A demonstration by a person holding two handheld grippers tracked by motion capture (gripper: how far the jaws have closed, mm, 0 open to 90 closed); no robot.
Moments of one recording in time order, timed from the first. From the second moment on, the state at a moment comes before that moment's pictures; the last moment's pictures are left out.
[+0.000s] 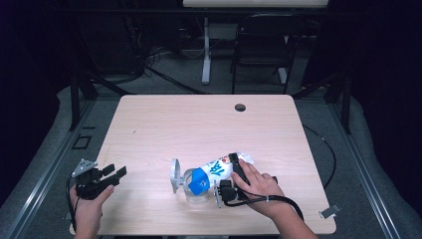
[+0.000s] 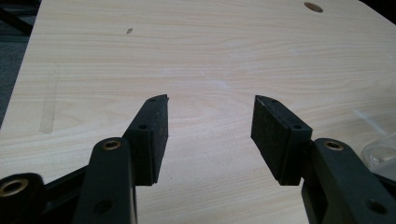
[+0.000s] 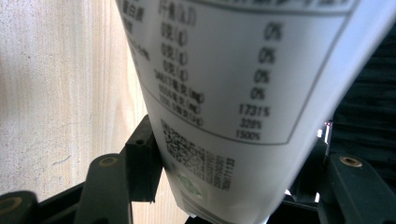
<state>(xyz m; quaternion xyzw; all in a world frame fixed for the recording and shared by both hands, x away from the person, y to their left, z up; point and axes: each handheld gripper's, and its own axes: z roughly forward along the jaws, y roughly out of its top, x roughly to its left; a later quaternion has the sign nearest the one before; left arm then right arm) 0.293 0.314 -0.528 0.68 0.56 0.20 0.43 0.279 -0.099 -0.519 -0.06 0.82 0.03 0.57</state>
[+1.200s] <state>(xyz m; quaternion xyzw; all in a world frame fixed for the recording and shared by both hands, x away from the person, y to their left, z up) 0.293 0.316 -0.529 0.68 0.56 0.20 0.44 0.280 -0.097 -0.517 -0.07 0.82 0.03 0.57</state>
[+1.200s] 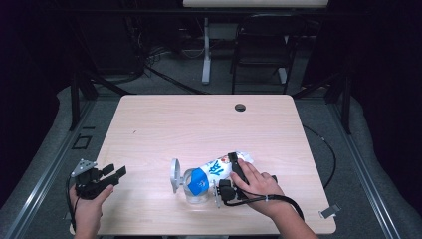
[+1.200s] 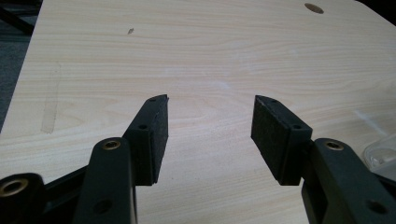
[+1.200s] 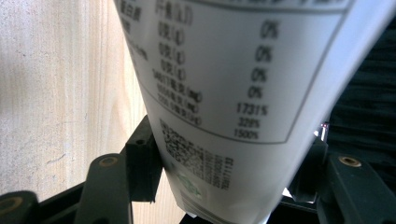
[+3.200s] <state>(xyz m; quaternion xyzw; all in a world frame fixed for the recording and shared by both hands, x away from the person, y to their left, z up) 0.293 0.317 -0.529 0.68 0.56 0.20 0.43 0.279 -0.095 -0.513 -0.08 0.81 0.02 0.58</state>
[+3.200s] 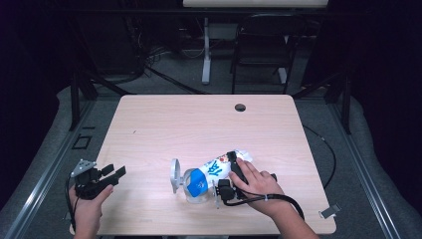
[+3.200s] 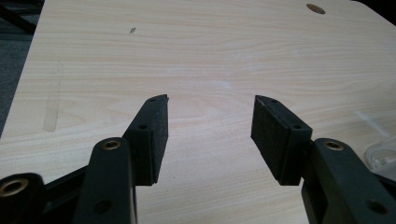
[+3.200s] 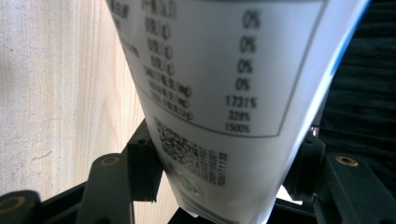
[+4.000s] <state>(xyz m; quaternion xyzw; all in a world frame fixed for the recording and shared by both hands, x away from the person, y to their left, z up) 0.293 0.318 -0.529 0.67 0.56 0.20 0.44 0.278 -0.094 -0.509 -0.08 0.81 0.01 0.58</state>
